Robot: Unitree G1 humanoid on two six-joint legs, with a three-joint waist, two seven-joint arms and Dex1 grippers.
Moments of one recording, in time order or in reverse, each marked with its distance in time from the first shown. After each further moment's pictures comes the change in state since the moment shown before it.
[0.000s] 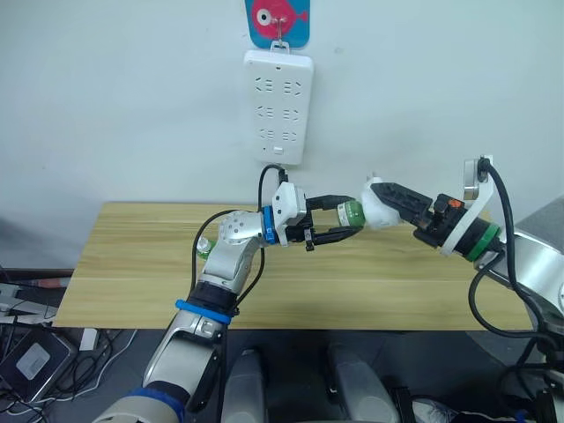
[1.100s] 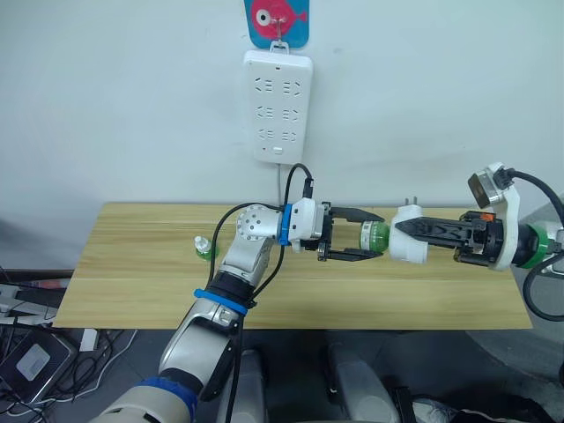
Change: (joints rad) left arm -0.055 -0.062 -0.042 0.088 0.025 -0.177 -0.149; right arm -0.067 -0.332 0.068 0.278 -0.015 0.310 0.493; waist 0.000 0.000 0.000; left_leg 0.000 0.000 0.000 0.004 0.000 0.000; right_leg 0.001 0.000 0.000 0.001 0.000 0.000
